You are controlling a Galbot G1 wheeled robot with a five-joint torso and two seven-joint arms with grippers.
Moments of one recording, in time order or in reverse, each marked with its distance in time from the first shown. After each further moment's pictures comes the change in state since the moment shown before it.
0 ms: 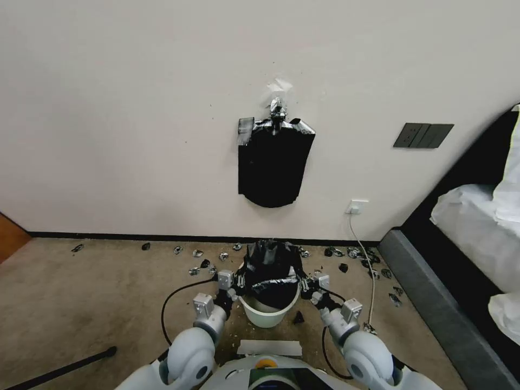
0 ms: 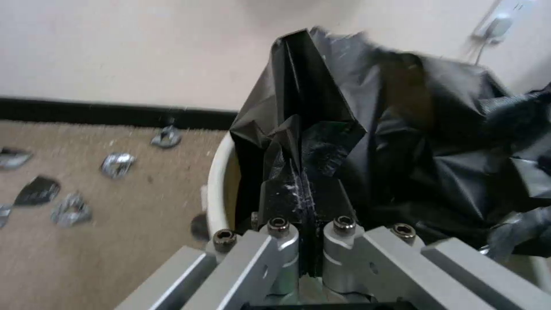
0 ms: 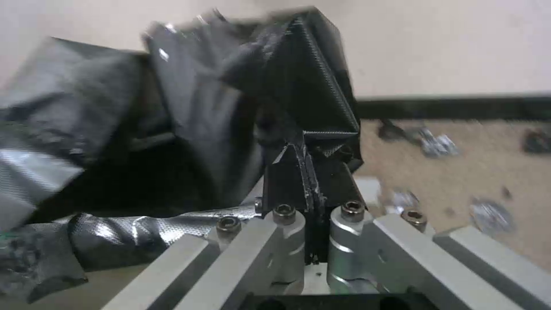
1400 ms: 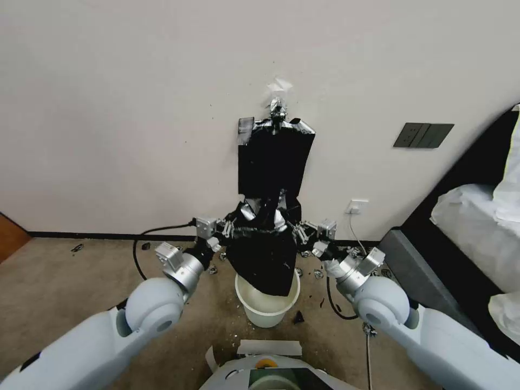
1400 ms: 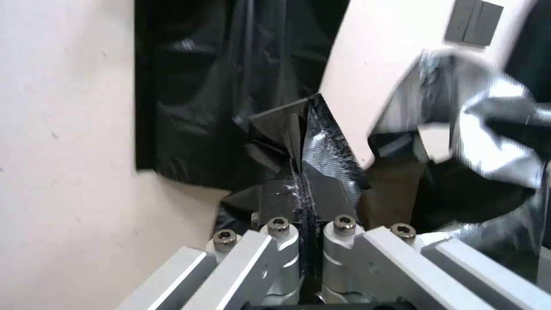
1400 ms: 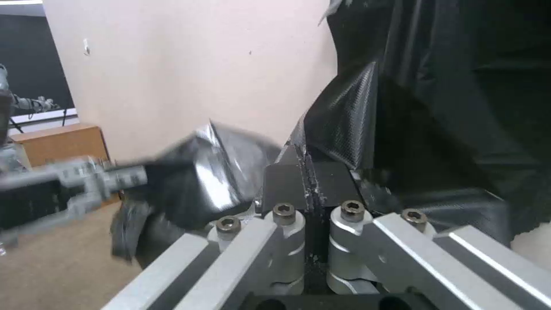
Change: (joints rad) left arm -0.392 0.243 -0.045 -0.133 -0.202 -0.041 0.109; right arm 0.356 -0.271 0.045 0.081 0.157 0.281 -0.367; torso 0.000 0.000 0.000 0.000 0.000
